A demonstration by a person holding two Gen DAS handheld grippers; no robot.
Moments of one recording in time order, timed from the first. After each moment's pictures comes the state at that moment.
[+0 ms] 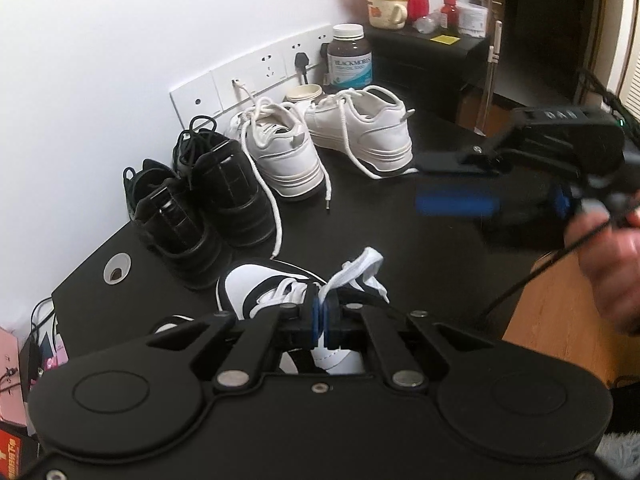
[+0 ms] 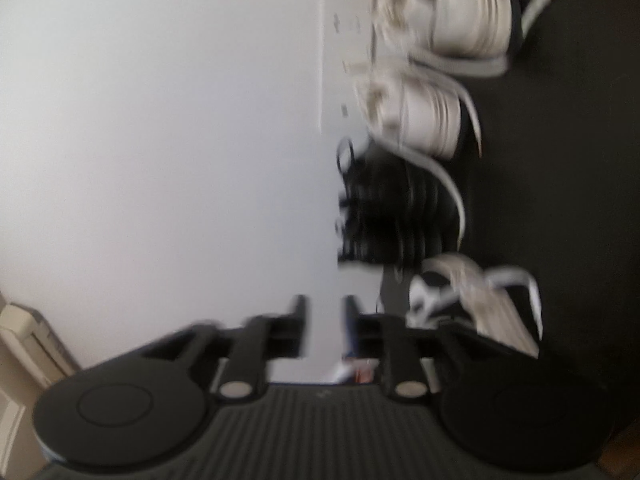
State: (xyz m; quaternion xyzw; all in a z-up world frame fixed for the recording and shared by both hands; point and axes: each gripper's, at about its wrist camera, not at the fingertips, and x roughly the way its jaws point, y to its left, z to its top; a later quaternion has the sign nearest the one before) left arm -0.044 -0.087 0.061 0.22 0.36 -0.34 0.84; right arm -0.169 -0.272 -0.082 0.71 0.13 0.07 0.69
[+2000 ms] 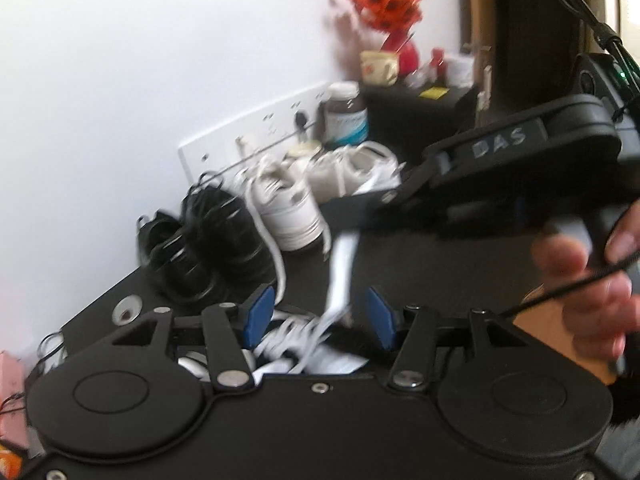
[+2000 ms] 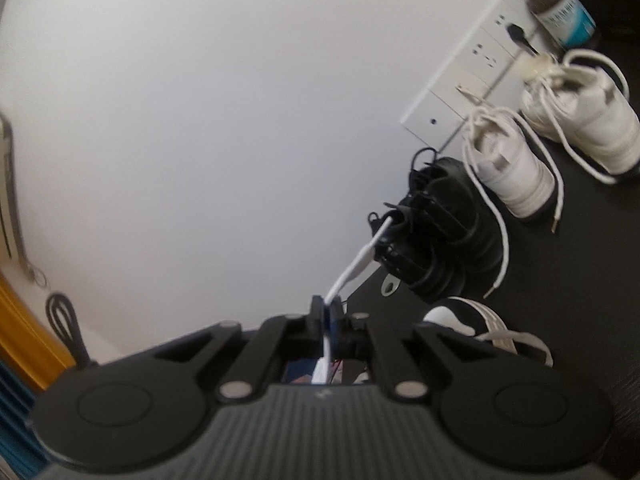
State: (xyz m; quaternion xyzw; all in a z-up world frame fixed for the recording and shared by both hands) left arm -0.067 -0.074 0.086 0.19 0.28 -0.36 0.87; right arm -0.138 -0.219 0.019 0.47 0.15 0.05 0.87
